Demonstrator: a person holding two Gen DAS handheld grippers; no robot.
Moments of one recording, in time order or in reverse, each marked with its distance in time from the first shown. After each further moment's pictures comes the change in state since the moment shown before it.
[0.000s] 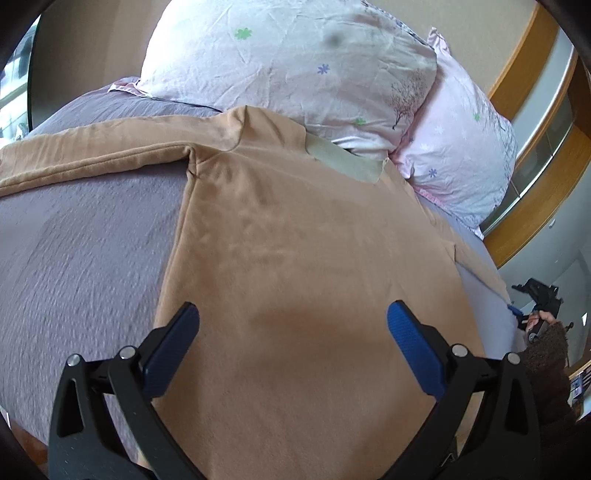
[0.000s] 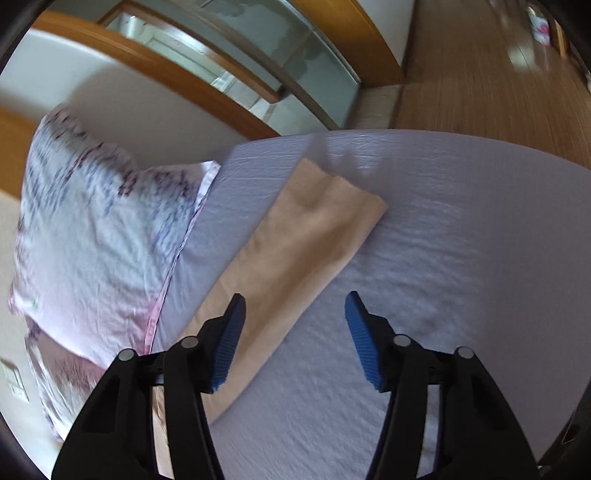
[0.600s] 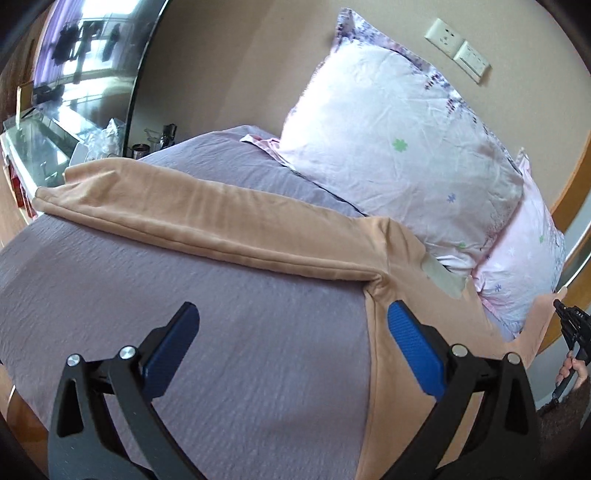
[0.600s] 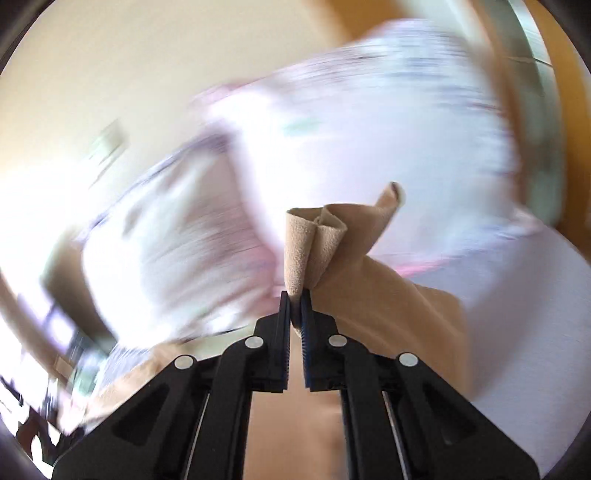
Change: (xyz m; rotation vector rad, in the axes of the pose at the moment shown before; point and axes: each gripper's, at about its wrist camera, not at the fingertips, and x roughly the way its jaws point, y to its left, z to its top) left arm -0.067 0.142 0.043 -0.250 -0.261 0.178; right arm -0.038 0.286 -0.219 -0.922 0.024 0.492
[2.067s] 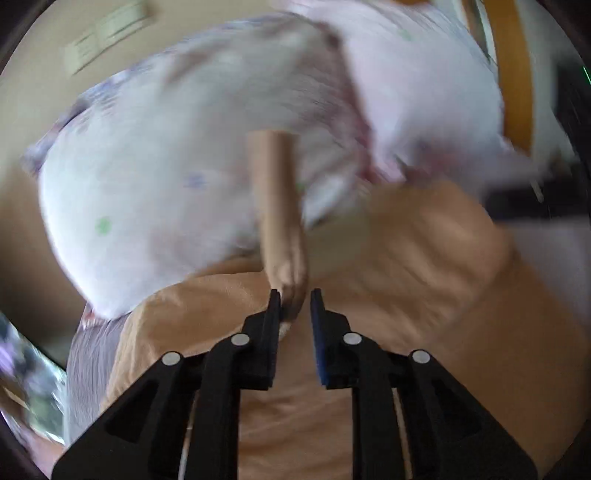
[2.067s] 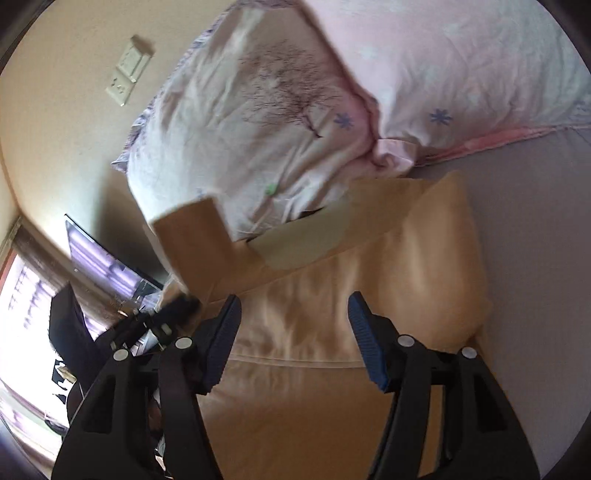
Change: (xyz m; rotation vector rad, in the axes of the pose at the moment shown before) left arm 0.111 -0.314 -0.093 1.100 0.077 0.020; right arm 0.077 -0.003 -0.079 0.176 0.334 0.179
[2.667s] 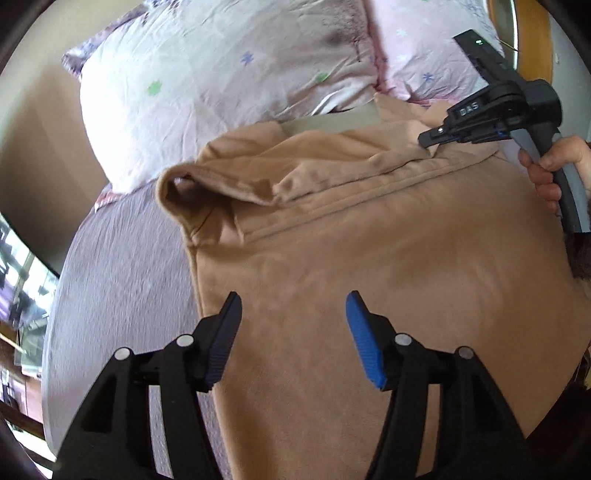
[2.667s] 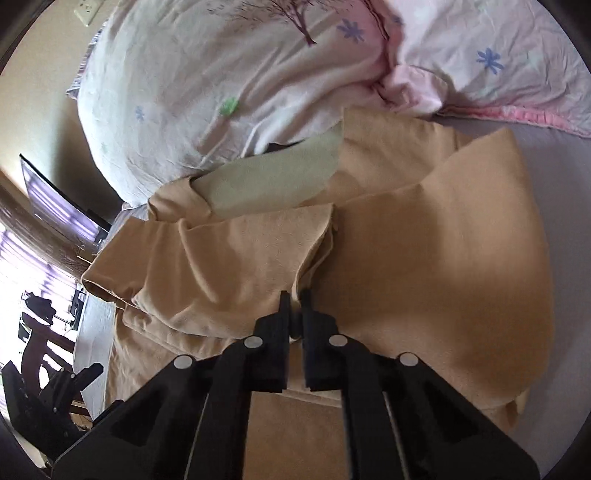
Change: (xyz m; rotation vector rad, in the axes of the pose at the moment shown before) left arm -0.056 0.055 -0.121 -0.262 0.184 -0.028; right arm 0.084 0.003 -0.005 -0.158 0.177 -0.133
